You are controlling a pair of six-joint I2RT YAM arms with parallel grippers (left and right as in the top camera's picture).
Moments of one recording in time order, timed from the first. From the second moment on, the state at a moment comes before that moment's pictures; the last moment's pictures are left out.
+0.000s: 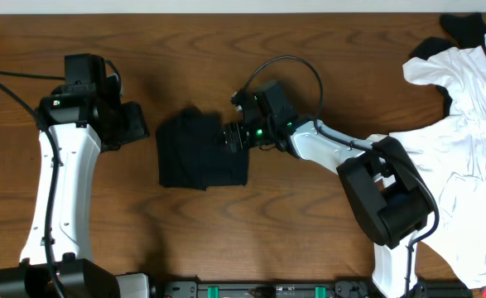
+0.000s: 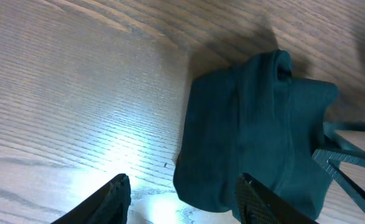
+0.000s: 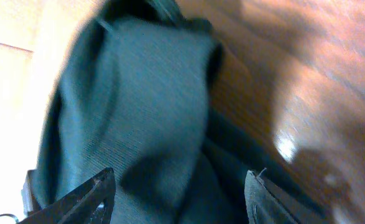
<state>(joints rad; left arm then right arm) 0.10 1.50 1.35 -1.09 0.09 -0.21 0.57 2.07 1.24 -0.01 -0.66 0.44</state>
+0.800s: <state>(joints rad) 0.10 1.50 1.35 -1.09 0.10 -0.22 0.58 2.07 1.24 0.08 -0.67 0.45</state>
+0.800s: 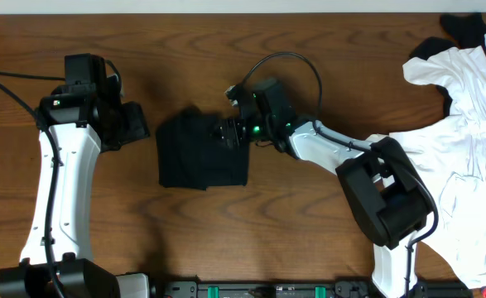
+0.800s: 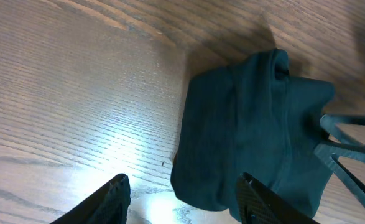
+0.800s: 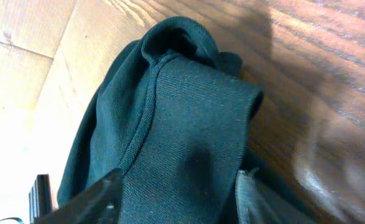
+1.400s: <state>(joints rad) 0.10 1.50 1.35 -1.09 0.10 -0.22 0.61 2.07 1.24 0.00 -0.63 0.46</state>
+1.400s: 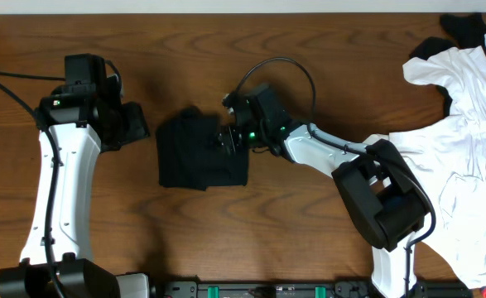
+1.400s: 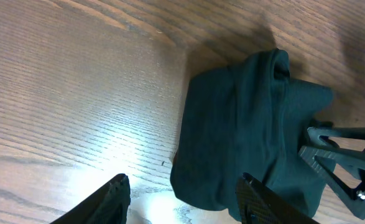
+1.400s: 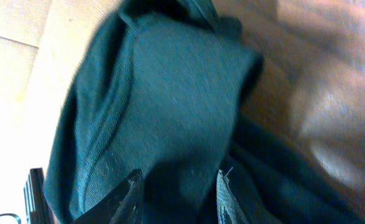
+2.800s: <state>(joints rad) 0.10 1.50 1.35 -1.10 0.10 -0.22 0.54 1.78 1.24 -0.51 -0.55 0.47</state>
